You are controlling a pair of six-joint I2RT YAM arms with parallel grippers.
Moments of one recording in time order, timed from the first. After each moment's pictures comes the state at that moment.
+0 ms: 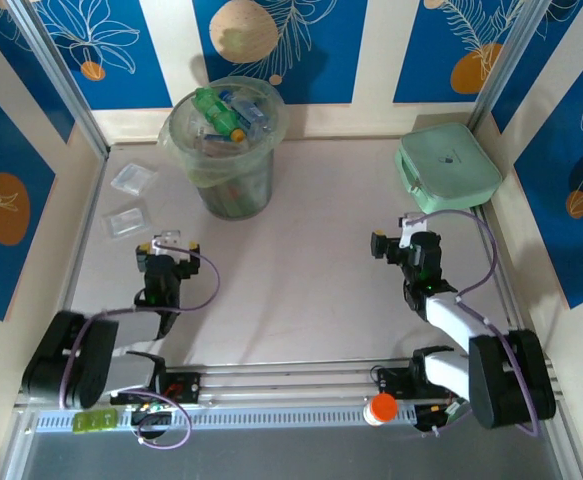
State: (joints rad) left arm -0.22 1.32 0.16 0.85 -0.40 0.08; right arm 0.09 1.15 0.32 0.37 0.08 0.05
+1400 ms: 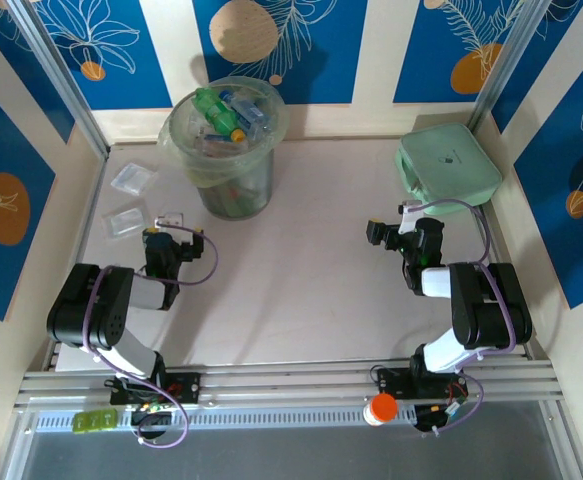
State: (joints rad) left arm -0.11 1.59 0.35 0.87 -0.18 0.06; right arm -0.01 1.53 0.43 0.71 -0.20 0.09
